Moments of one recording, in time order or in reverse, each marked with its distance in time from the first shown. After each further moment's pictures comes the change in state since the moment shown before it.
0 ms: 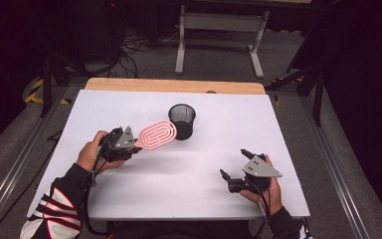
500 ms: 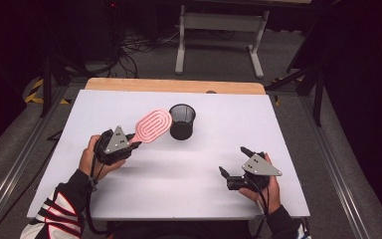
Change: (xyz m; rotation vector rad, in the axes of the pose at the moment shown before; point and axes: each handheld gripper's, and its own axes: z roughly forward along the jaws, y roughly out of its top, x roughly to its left) left arm -0.011 -0.009 -0.011 -0.216 0.149 -0.121; right arm 0.000 0.006 0.003 -0.026 -0.014 0.014
